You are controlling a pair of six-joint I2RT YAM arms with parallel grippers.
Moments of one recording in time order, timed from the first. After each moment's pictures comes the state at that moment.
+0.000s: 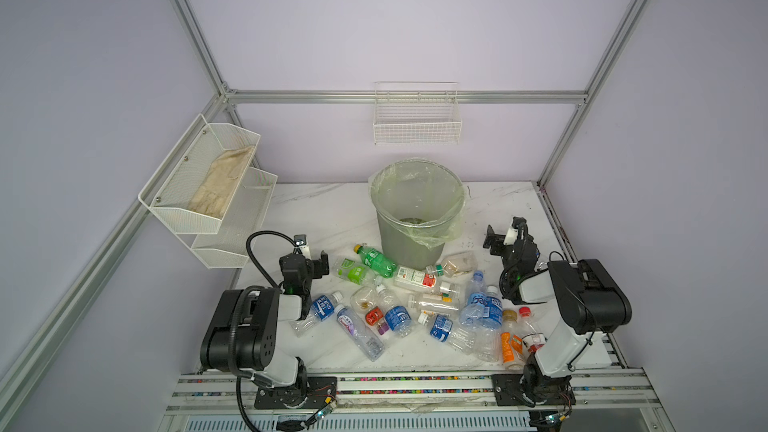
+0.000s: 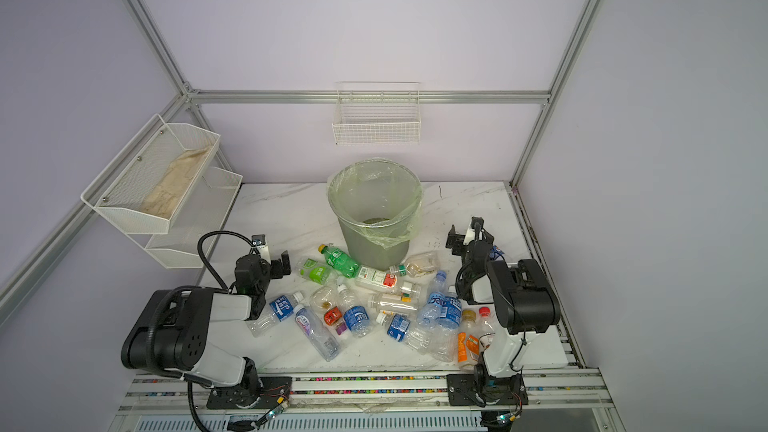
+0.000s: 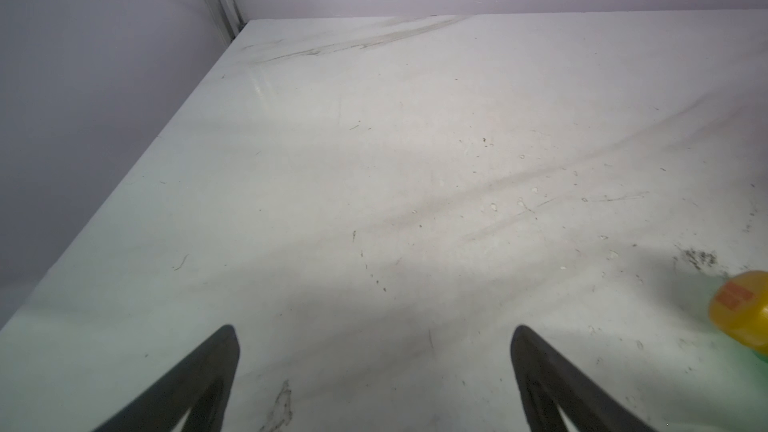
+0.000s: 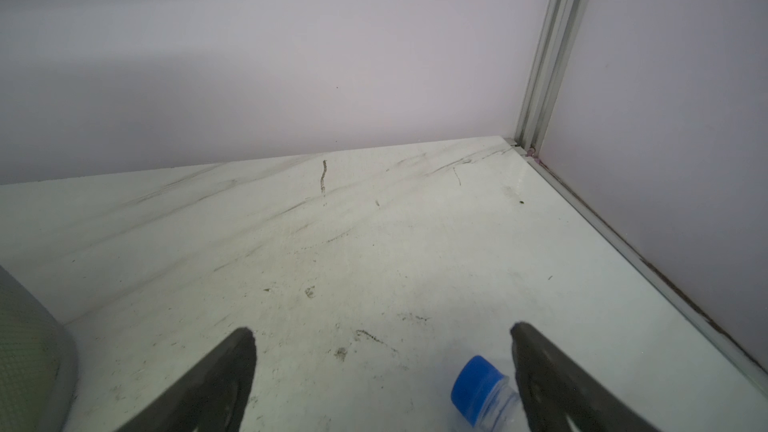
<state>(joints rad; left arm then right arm) 0.03 1.47 0.39 0.67 -0.17 0.00 0.07 1.66 0.49 1.04 0.17 0.07</state>
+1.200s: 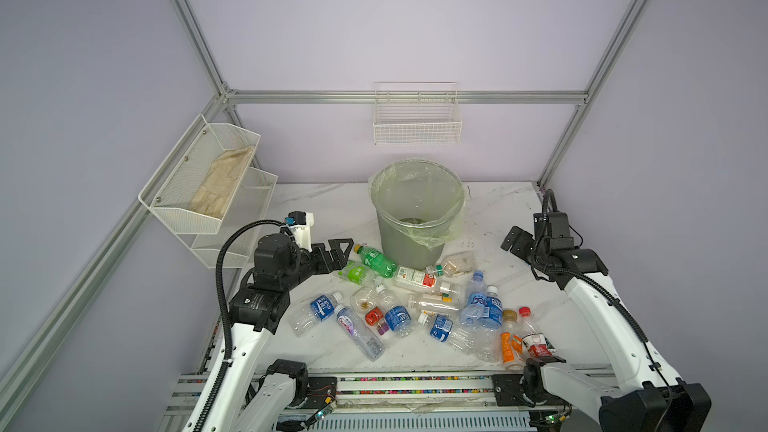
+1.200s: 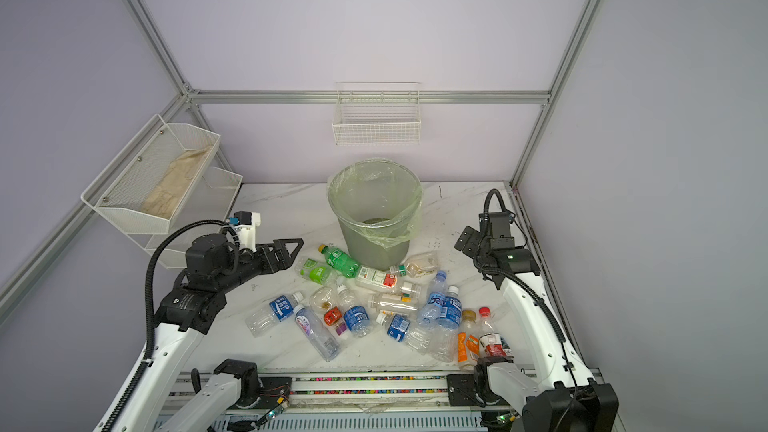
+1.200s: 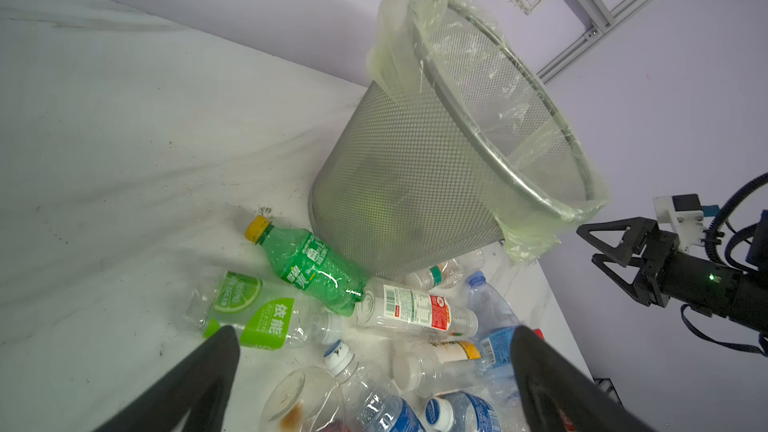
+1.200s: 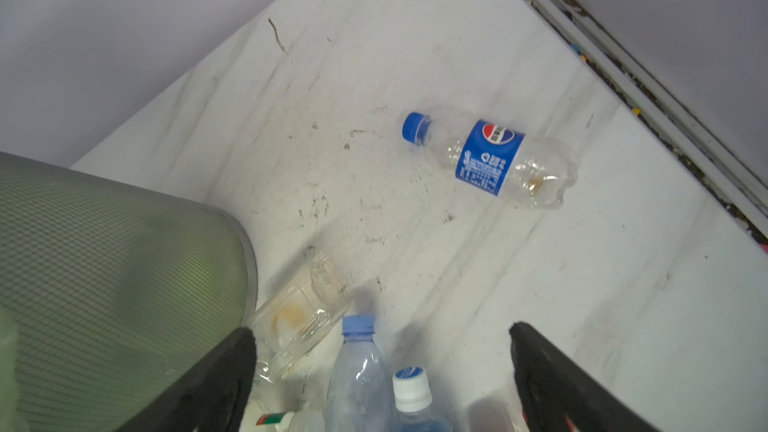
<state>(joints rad) -0.17 0.80 0.87 -0.51 0.36 -0.46 0.12 1.08 0.99 -0.78 0.16 0.65</state>
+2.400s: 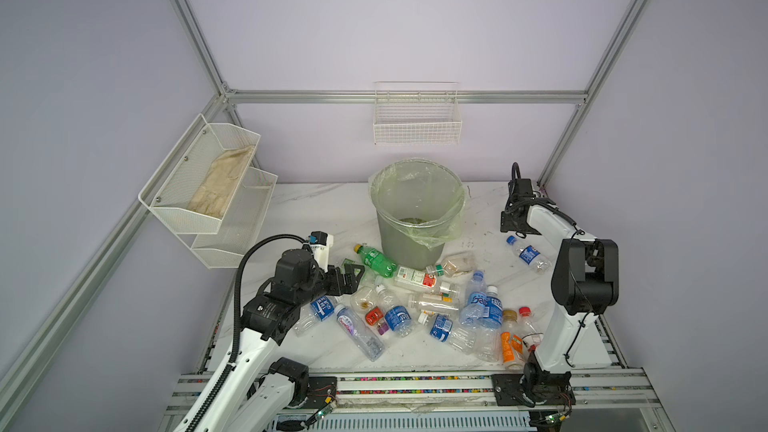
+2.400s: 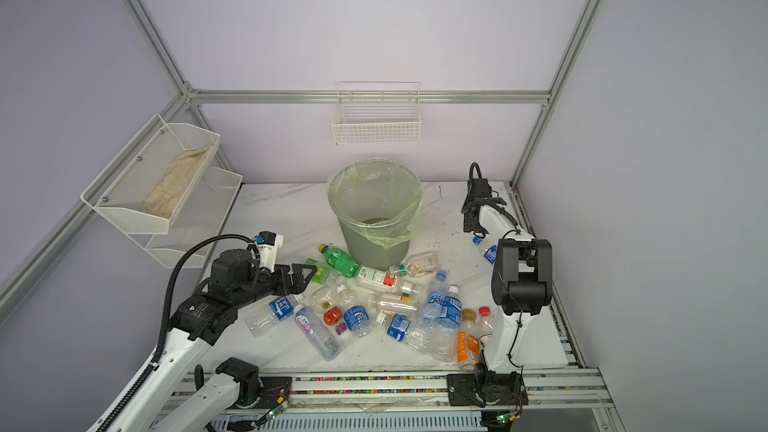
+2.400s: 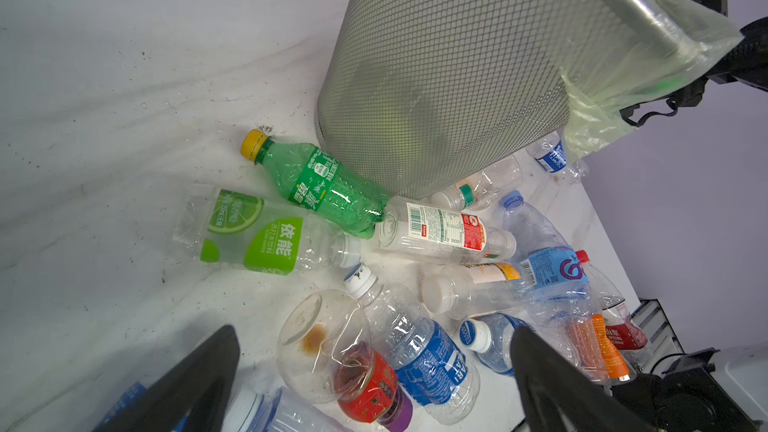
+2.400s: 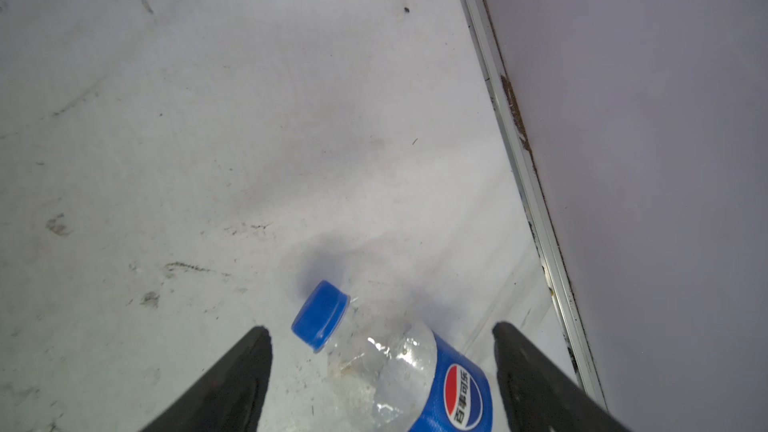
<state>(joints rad) -0.31 0.75 0.76 -0.59 0.26 -0.39 0.00 1.93 1.50 -0.66 0.42 0.15</state>
